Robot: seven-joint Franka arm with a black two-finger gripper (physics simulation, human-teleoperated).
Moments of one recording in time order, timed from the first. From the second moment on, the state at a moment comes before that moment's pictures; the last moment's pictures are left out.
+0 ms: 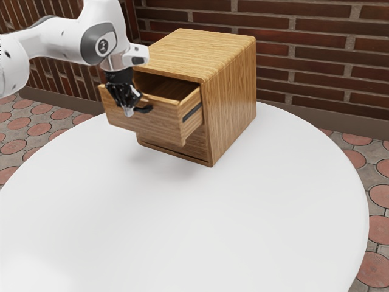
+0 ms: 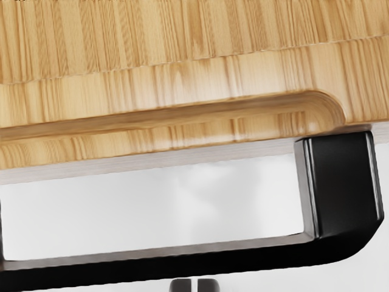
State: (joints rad) arm 0.09 0.30 -0.03 -1.47 0.07 1.85 0.21
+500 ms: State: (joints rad) arm 0.08 0.44 -0.02 -1.26 0.08 1.81 0.22
